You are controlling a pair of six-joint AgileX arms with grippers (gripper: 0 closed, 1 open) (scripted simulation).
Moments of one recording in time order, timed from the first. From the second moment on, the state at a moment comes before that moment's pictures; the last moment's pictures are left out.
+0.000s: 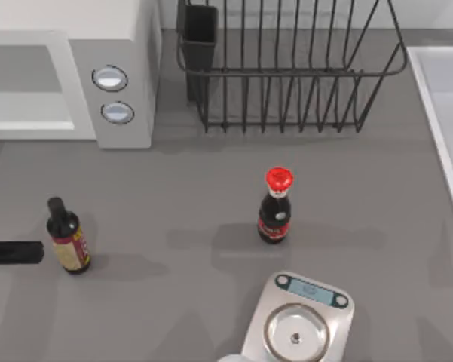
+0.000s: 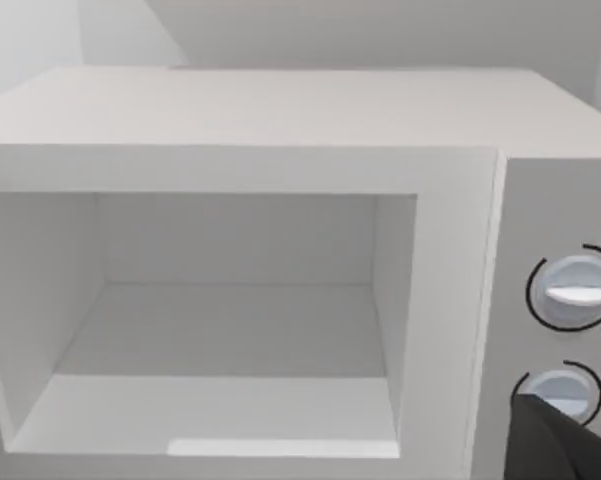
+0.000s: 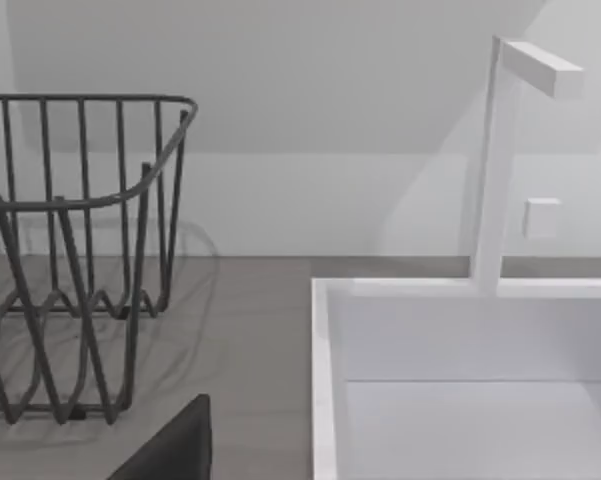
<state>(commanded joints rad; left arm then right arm) -0.36 0.28 0.08 0.20 -0.36 0.00 0.00 0.00 0.00 0.00 0.00 0.00</state>
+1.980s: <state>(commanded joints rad) 0.51 0.96 0.73 -0.33 0.32 0.48 0.00 0.00 0.00 0.00 0.00 0.00</state>
